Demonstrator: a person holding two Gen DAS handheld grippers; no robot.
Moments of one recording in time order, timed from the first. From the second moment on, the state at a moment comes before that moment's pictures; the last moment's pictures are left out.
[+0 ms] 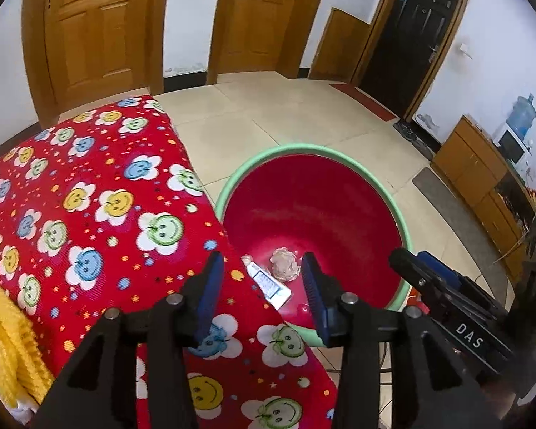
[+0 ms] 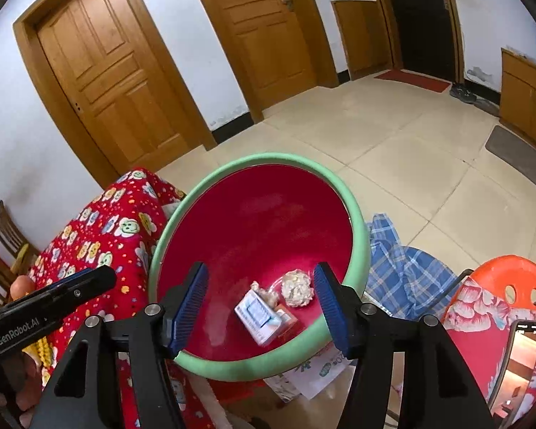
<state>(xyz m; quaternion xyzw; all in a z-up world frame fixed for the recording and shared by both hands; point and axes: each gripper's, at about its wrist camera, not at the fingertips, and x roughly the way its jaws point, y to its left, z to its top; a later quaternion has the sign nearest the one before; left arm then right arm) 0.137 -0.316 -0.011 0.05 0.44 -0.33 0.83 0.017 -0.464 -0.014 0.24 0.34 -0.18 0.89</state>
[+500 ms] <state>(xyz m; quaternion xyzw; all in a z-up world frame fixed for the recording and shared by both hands) 0.133 -0.256 0.010 0.01 0.43 -0.27 0.86 0.002 -0.436 0.011 0.23 0.32 -0.16 0.90</state>
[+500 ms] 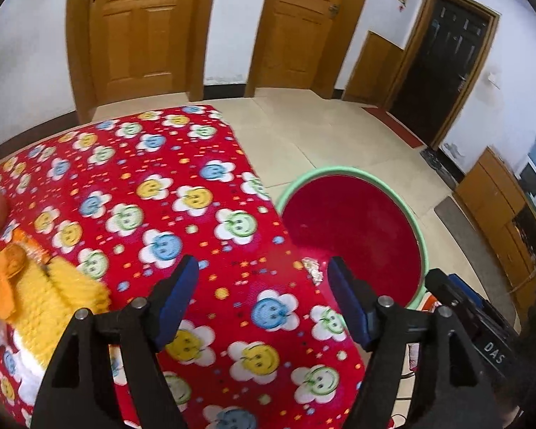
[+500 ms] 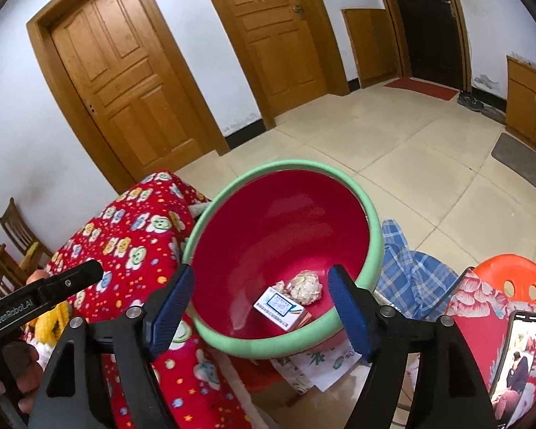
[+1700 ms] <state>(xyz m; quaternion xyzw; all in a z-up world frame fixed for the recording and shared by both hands) 0.099 -0.097 0.033 -0.03 0.39 -0.15 0.91 0.002 -0.332 0.030 0.20 0.34 -0.08 0.92</state>
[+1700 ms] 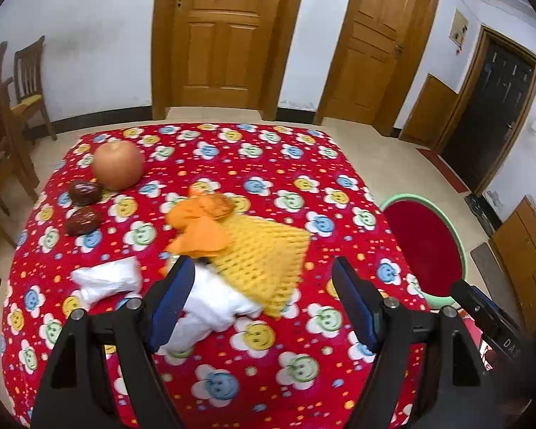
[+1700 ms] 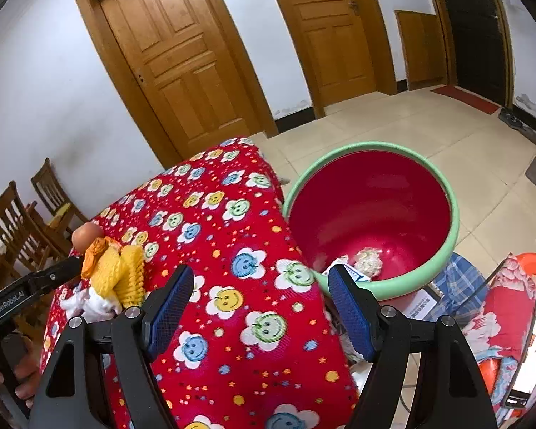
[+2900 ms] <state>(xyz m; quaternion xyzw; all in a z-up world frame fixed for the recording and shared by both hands) 0.135 0.019 -0.034 -0.04 0.43 -0.01 0.90 0.031 -0.273 0.010 0.17 0.38 -0.03 0.91</state>
